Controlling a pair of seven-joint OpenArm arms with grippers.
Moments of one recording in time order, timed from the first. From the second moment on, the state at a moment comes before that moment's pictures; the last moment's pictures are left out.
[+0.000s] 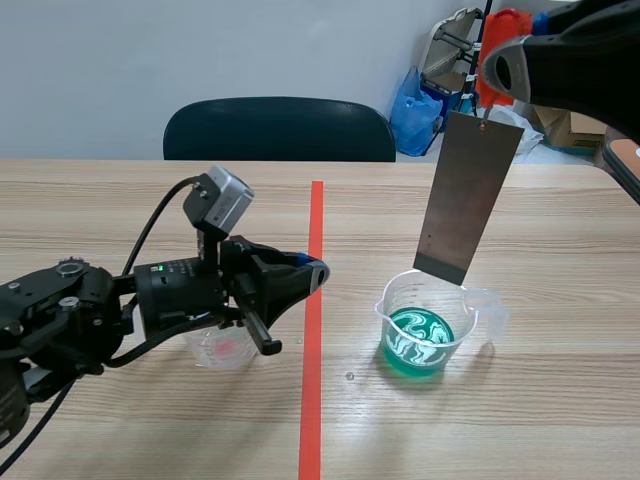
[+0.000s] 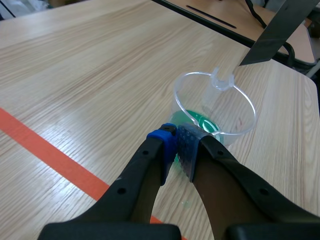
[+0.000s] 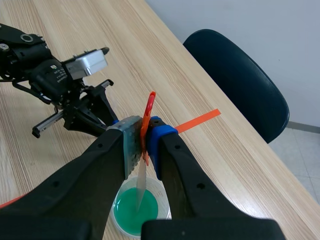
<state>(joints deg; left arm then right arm) -6.3 -19.7 26.4 70.3 -19.7 -45.1 -7.8 -18.2 54.8 13.8 126.8 52.4 36.5 -22.9</state>
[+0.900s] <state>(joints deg) 60.4 -50.4 -22.5 86.2 -8.7 -43.3 -51.6 -18.2 54.8 13.8 126.8 52.4 36.5 -22.9</state>
